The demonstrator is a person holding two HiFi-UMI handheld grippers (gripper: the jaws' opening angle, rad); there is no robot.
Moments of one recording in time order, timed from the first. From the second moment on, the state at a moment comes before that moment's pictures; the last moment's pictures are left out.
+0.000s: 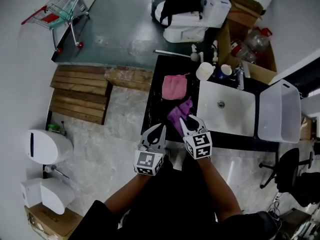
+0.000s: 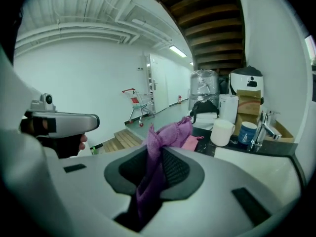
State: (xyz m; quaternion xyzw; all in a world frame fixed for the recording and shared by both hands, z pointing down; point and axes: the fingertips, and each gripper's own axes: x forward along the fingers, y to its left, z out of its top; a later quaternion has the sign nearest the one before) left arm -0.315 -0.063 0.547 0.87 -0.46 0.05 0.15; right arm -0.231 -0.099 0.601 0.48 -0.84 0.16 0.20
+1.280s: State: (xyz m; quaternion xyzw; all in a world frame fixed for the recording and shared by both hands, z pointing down) left arm -0.008 0.033 0.502 0.91 -0.40 0.05 0.10; right arm 0.085 0.018 0.510 0.58 -0.80 0.11 0.13
